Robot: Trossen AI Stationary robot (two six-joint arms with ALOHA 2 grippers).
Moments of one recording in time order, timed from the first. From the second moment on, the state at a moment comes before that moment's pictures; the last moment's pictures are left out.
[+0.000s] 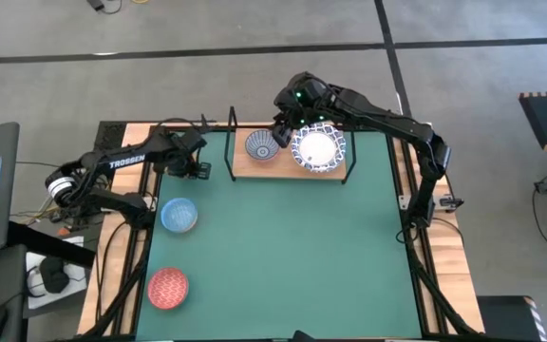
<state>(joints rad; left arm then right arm) 0.76 1.29 0.72 -0.79 -0.16 -0.66 -0.43 1.83 1.90 -0.73 -0.08 0.09</state>
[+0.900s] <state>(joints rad) 0.56 1.22 0.98 -0.92 -0.20 -0.24 -0.43 1.83 1.90 -0.72 -0.08 0.13</state>
